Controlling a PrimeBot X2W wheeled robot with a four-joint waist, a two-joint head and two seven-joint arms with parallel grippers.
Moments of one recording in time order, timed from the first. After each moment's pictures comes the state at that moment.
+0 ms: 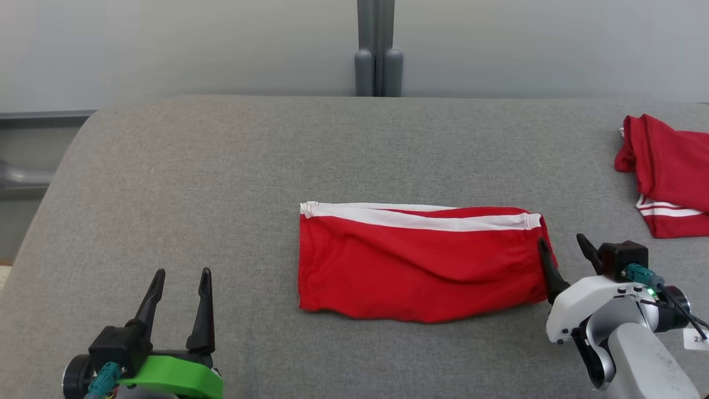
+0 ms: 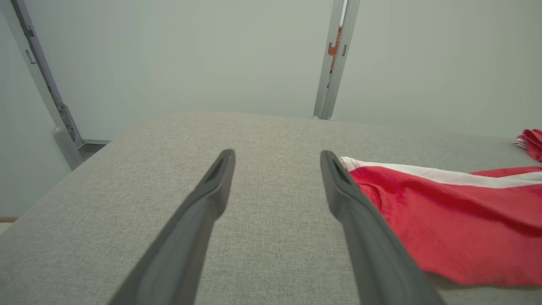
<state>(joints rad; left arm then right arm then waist) -0.01 0.11 -0.06 0.22 -0.25 -0.12 -0.26 -0.26 -0.16 0.04 0.54 0.17 0.13 -0.13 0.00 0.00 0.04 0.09</state>
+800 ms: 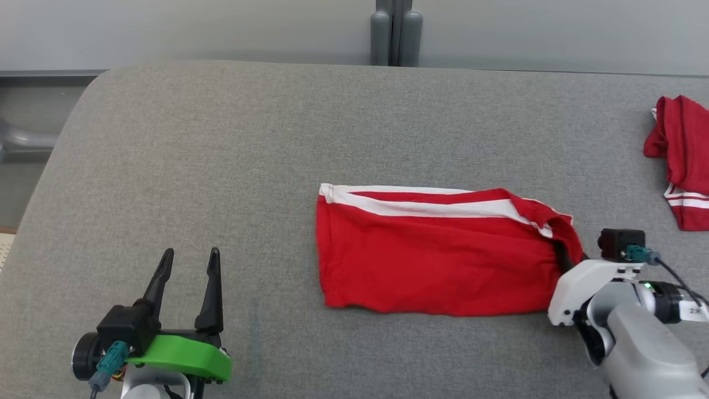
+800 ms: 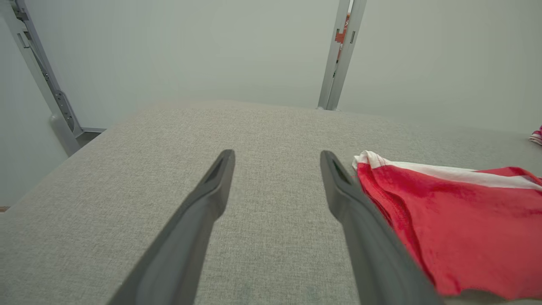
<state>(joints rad) -0.08 0.09 -0.08 0.25 -0.24 -0.13 -0.26 -0.48 -0.18 0.14 0.96 0.35 0.13 -0.19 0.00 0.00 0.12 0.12</state>
